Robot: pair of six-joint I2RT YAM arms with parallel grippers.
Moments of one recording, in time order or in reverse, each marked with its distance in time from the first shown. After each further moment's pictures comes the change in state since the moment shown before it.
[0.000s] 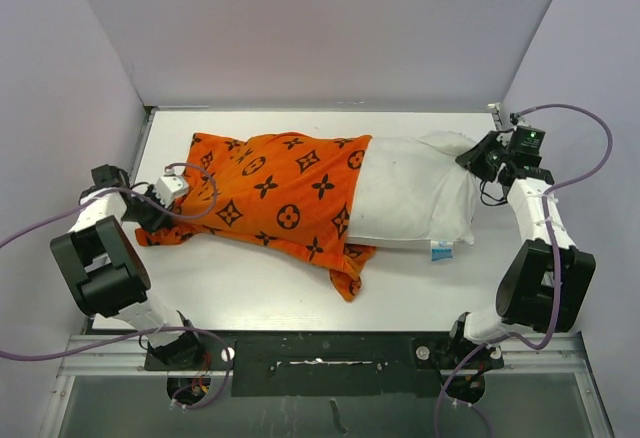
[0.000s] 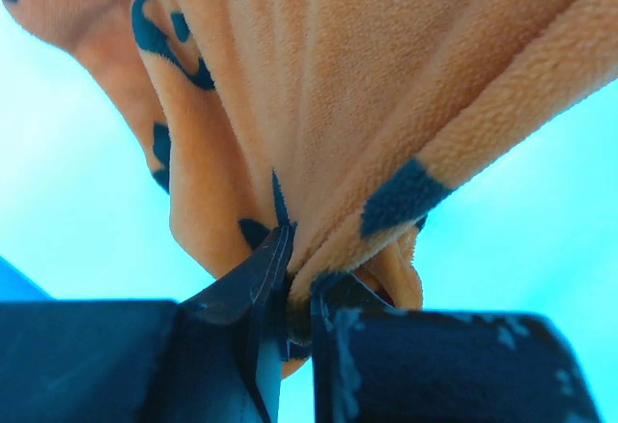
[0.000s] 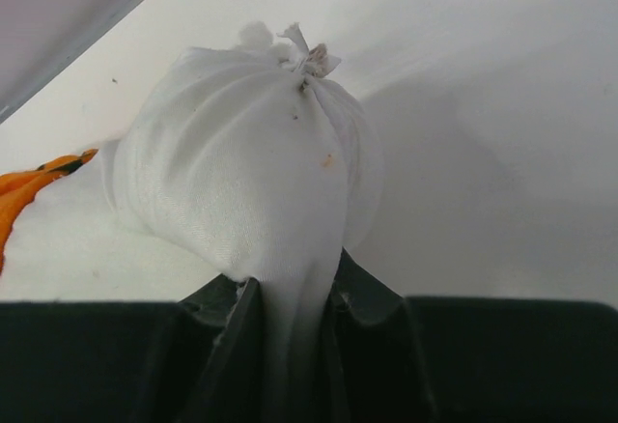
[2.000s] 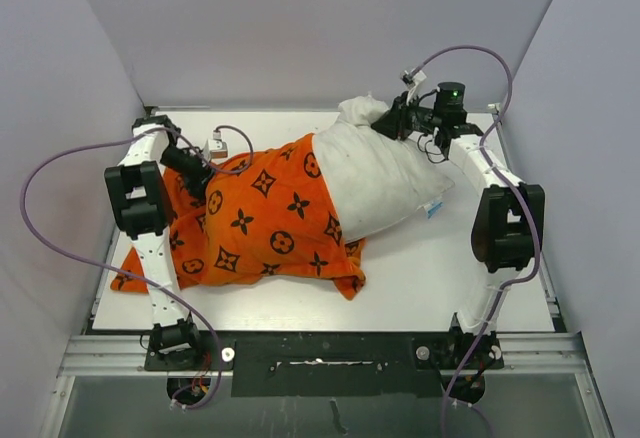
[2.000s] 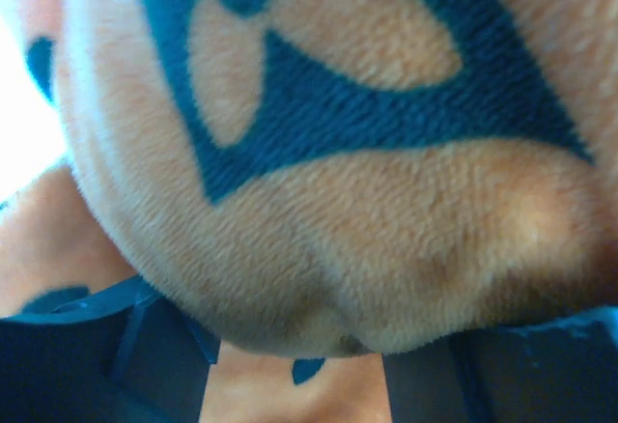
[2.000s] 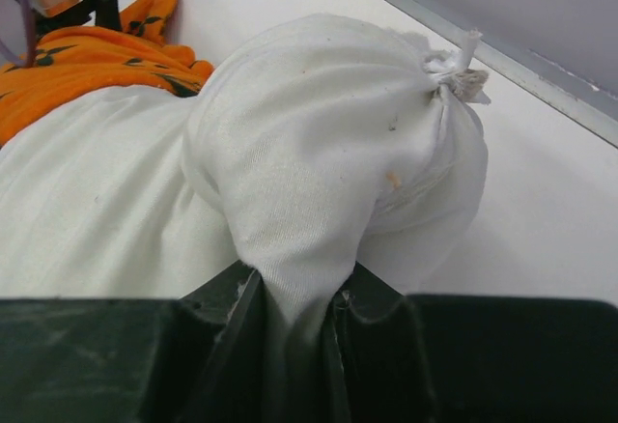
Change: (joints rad) left arm -0.268 0.755 1.004 -0.689 0.154 0.172; right arm 0.372 0.415 0.431 0.240 -0.557 -0.481
